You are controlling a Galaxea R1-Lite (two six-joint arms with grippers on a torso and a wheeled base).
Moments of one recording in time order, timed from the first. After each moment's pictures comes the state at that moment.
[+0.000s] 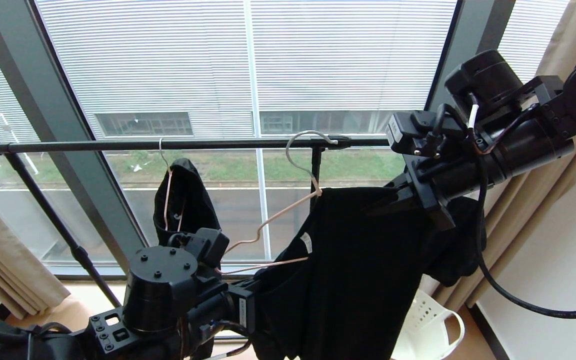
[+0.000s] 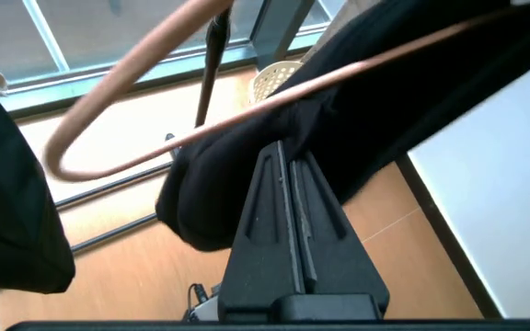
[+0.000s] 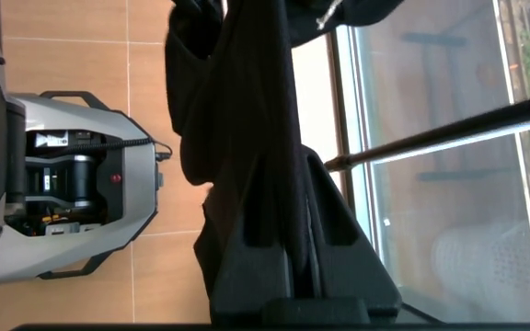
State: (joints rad) left arm -0.72 1.77 -0.40 -0.93 0.11 -0.31; right arm 0.43 1.84 -1.72 0.80 0.56 -0.90
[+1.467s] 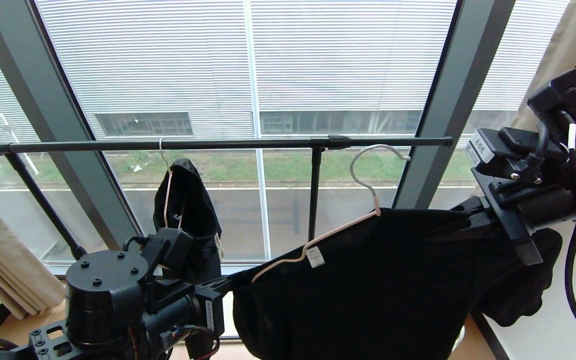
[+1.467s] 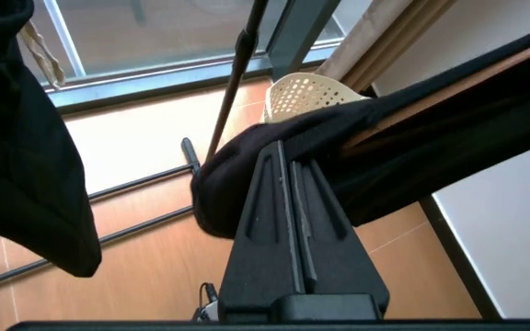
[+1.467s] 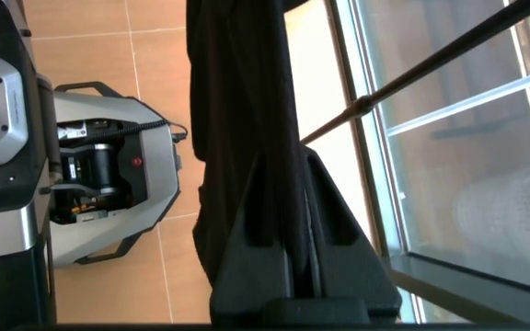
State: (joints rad) left arm -0.66 1.64 -0.31 -0.93 0.11 -0.31; right arm 0.28 1.61 -1.43 0.80 0.60 -0.93
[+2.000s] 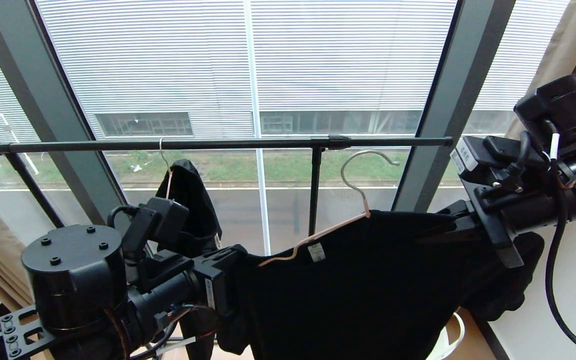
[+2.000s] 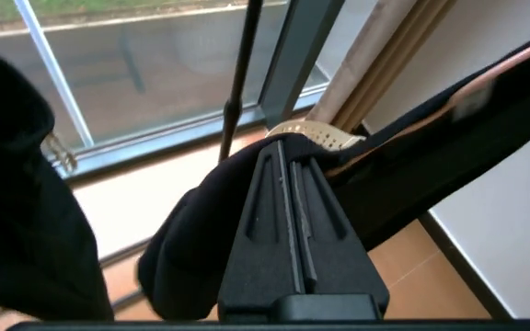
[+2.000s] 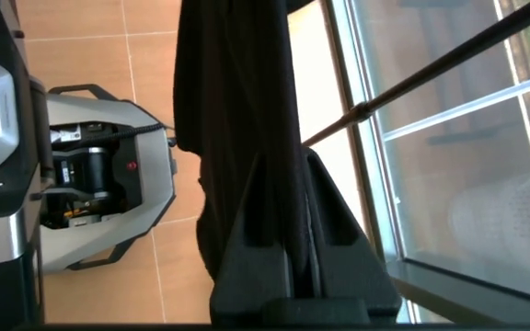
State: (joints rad) left arm -0.68 1.56 -0.40 -0.91 0.11 -0.20; right arm 0.31 1.62 -1.37 0.69 0.60 -0.91
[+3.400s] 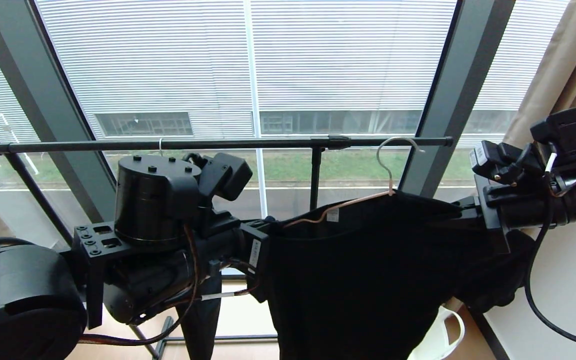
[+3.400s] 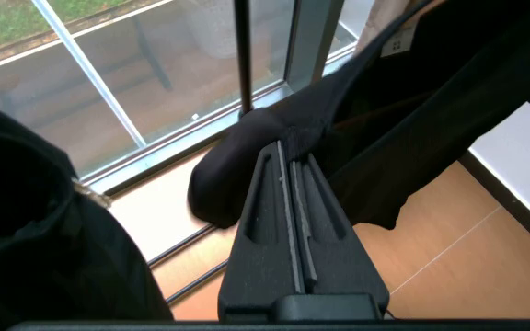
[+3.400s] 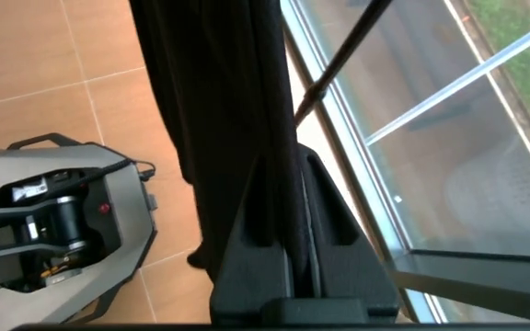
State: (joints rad) left arm -0.74 1.64 -0.83 -0.44 0.15 -0.02; right arm 0.08 1.67 -1.19 0.37 0.73 -0.86
